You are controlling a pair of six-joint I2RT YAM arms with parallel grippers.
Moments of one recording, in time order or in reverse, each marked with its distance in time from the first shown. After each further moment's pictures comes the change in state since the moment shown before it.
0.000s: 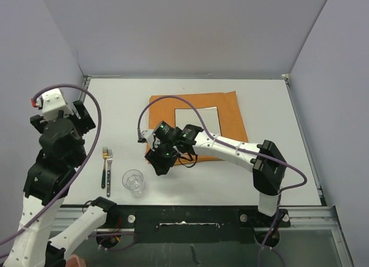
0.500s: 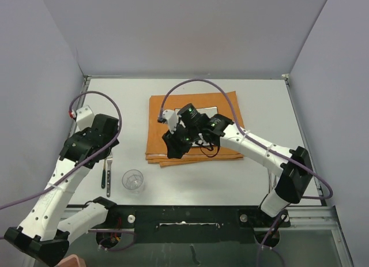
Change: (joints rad) left arm -0.018 0.174 -0.186 -0.392 0.195 -0.628; right arm -0.190 -0.220 -0.097 0.062 -0.080 -0.032
